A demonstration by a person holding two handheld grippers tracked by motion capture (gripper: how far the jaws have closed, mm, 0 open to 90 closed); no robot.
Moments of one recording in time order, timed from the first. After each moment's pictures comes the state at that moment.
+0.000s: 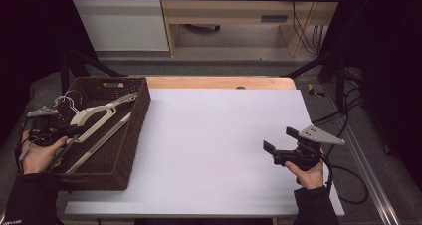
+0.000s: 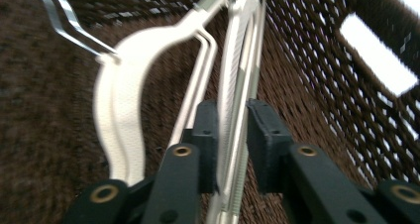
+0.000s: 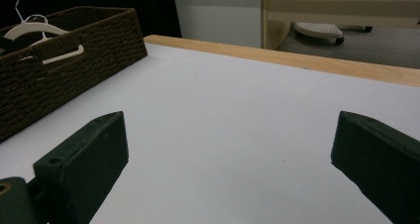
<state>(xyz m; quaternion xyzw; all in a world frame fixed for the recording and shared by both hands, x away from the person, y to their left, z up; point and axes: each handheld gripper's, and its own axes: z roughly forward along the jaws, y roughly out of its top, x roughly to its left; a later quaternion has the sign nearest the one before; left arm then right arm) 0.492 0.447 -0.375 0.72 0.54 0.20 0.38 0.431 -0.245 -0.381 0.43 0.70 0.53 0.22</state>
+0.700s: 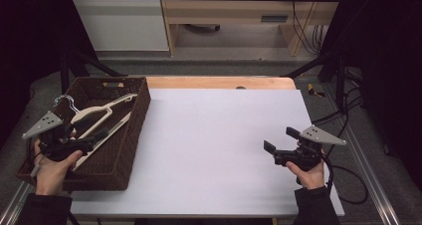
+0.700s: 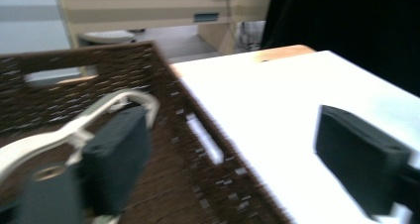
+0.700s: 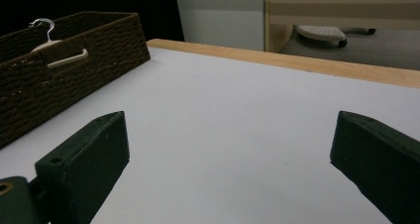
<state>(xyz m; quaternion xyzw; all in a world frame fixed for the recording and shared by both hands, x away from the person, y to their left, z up) 0.435 0.351 -0.341 0.71 0.41 0.24 0.53 0.430 -0.247 -0.382 0.42 0.69 0.54 0.22</state>
